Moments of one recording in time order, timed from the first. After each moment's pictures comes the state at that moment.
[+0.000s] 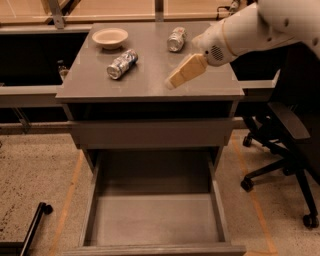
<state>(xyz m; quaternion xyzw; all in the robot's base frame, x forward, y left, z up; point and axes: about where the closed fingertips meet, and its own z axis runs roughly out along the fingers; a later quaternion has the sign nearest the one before) 0.646 -0.061 0.952 -0.50 0.74 0.17 0.41</state>
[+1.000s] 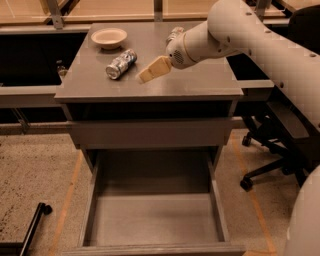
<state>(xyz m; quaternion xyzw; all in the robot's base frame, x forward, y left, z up) 0.722 0.010 0.910 -0.44 0.77 0.21 0.42</state>
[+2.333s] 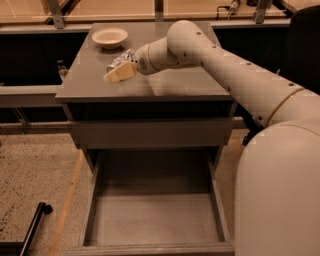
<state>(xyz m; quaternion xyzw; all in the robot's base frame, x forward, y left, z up) 0.772 0.107 0.871 -0.40 0.76 0.27 0.44</state>
